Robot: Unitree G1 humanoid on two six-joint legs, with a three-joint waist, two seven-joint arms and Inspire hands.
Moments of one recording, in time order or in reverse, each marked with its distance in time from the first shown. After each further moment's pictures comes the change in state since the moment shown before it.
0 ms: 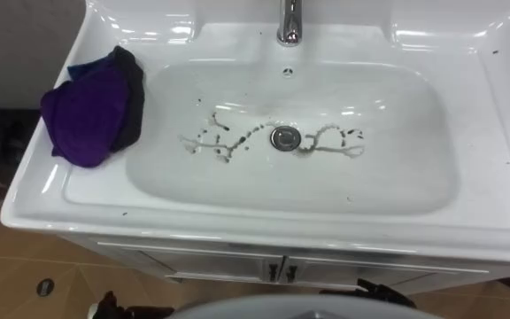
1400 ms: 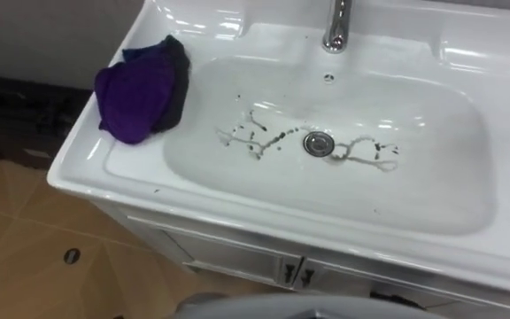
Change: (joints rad) left arm 0.071 0.050 0.450 -0.032 -0.436 0.032 0.094; right arm 0.005 -0.051 -0.093 0.003 -0.118 0.078 0.014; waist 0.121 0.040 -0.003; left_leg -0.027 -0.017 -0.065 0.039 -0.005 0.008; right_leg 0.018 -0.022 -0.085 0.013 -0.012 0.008
